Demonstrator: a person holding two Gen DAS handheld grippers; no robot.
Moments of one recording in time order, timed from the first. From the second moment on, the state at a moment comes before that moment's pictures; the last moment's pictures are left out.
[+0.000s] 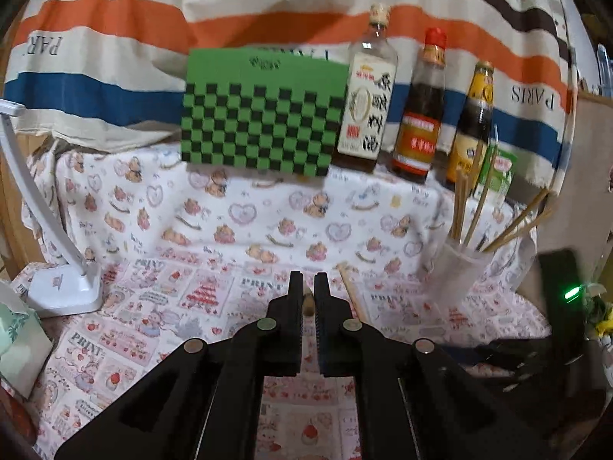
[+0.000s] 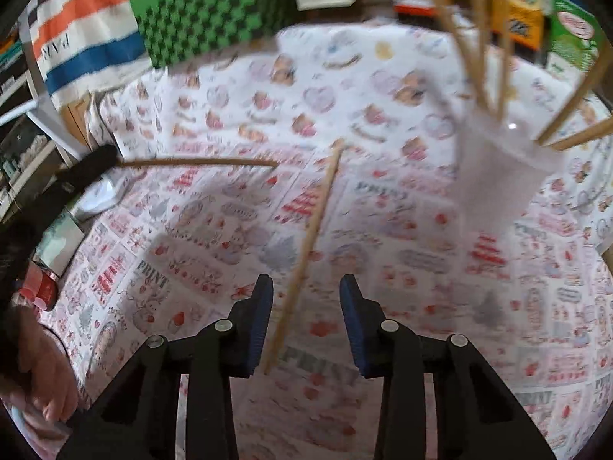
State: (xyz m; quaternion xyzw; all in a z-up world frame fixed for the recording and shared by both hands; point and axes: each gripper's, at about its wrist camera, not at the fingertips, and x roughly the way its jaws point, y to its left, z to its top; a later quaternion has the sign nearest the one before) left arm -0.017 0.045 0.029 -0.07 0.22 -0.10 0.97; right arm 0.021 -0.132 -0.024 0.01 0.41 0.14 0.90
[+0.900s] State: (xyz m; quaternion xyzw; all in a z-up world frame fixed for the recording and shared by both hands) left arm -0.037 0.036 0.045 -0.04 0.16 -0.08 0.98; right arm -0.021 -0.168 0.046 0.01 0.26 0.10 0.96
